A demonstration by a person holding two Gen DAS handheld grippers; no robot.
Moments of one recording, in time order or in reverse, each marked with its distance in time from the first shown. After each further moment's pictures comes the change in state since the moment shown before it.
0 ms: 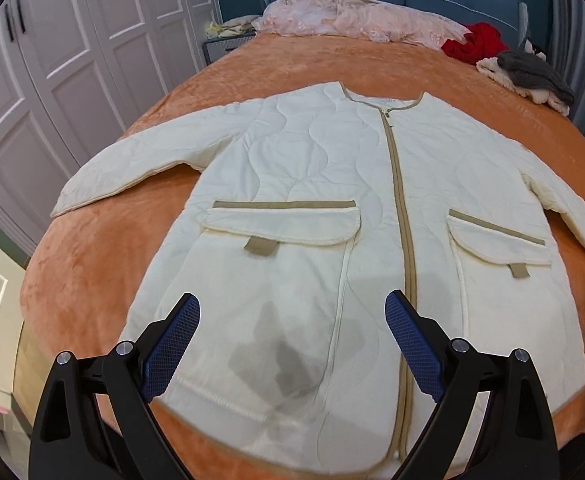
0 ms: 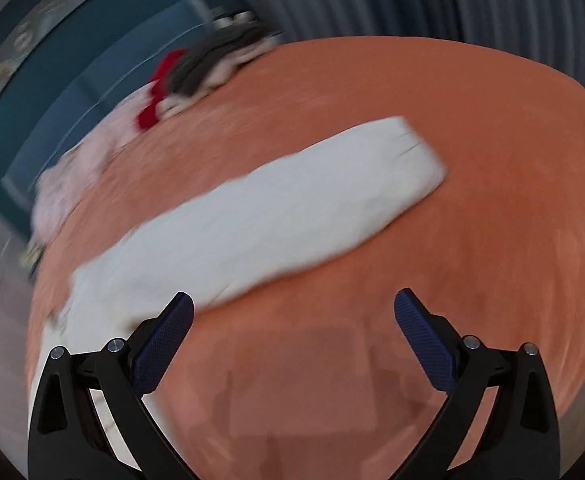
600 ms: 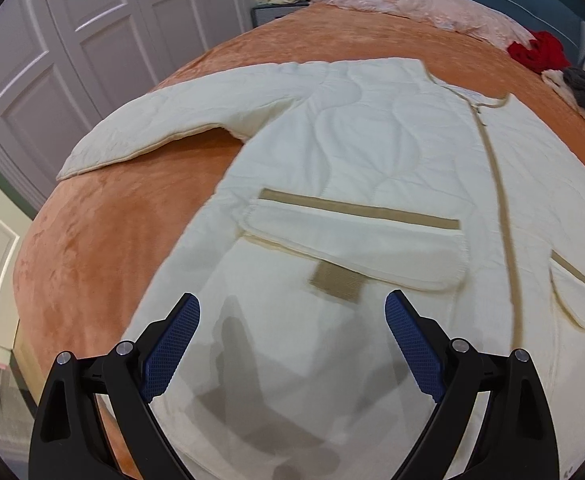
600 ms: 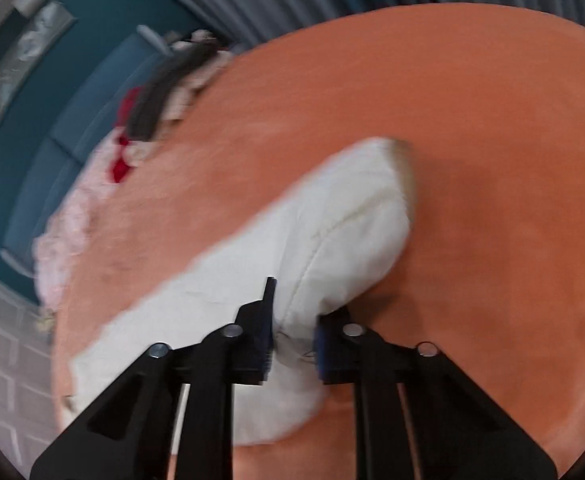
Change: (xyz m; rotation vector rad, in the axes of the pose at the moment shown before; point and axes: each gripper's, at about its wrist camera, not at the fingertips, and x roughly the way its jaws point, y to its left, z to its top) left arm 0.080 0.048 0.019 -0.144 0.092 0.115; right arm 0.068 0.028 0.068 0.093 -0.006 0.188
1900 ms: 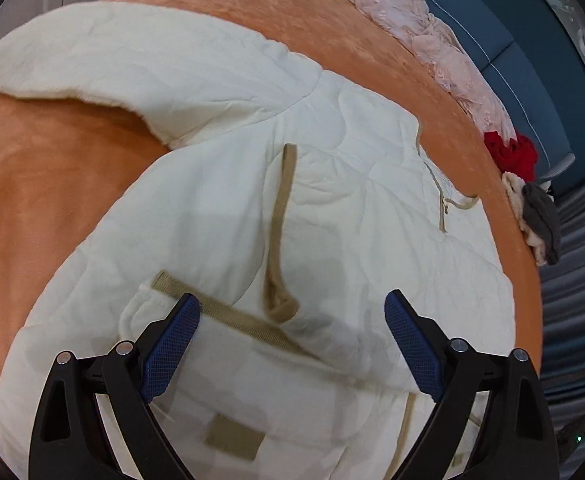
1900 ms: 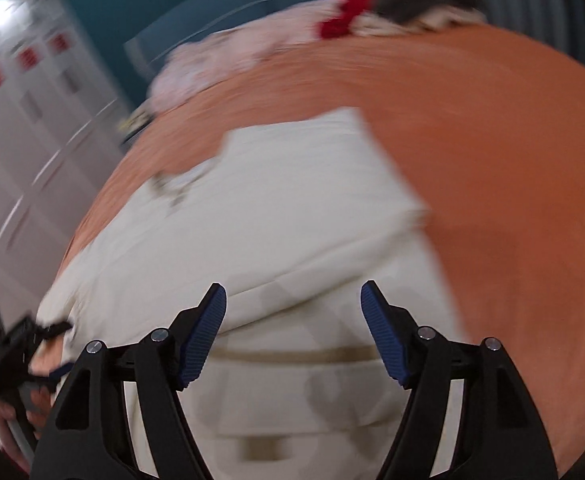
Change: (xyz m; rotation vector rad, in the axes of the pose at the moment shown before) left arm 0.069 0.016 0.079 -0.363 0.107 -0.447; right arm 0.000 0.202 -0.225 -0.495 0.282 0.204
